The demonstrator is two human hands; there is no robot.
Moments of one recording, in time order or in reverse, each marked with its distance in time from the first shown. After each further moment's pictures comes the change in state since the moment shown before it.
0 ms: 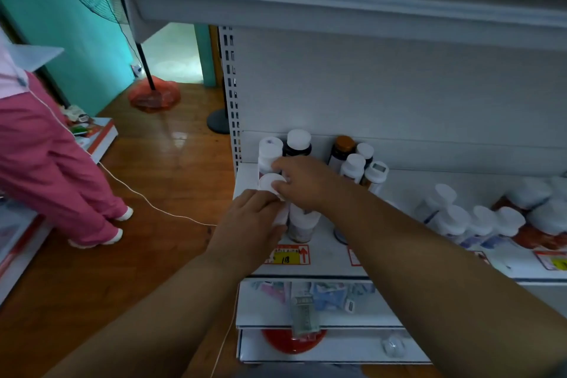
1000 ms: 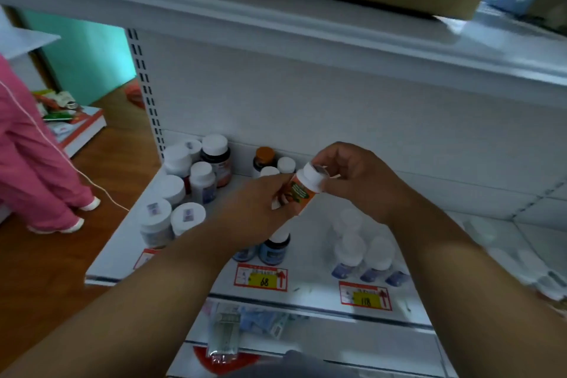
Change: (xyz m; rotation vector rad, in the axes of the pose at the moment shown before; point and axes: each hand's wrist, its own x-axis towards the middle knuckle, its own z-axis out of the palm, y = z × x) left_hand 0.135 0.148 0.065 -0.439 -0.159 -0.350; right_hand -0.108 0.201 -0.130 0.542 0.132 -0.095
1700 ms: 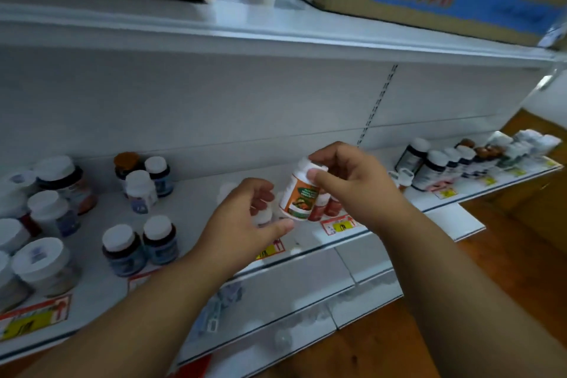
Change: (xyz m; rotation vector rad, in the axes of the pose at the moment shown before) left_hand -0.040 0.115 0.095 -0.361 -0.092 0.240; right_hand -0.193 -0.022 -0.064 0.061 0.598 0.275
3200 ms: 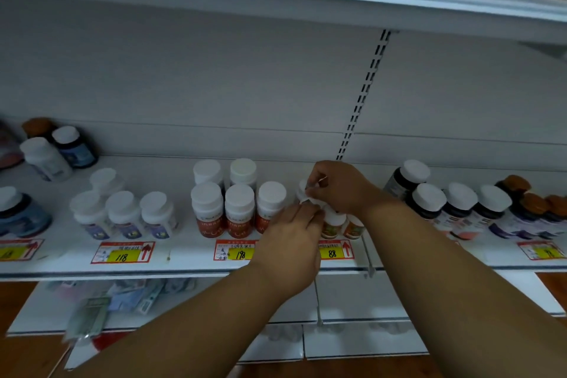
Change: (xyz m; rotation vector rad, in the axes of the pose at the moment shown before) left_hand 0.124 0.051 0.324 0.868 -0.060 0.102; right_hand 0.174 0.252 -0.177 -0.444 -0.508 -0.160
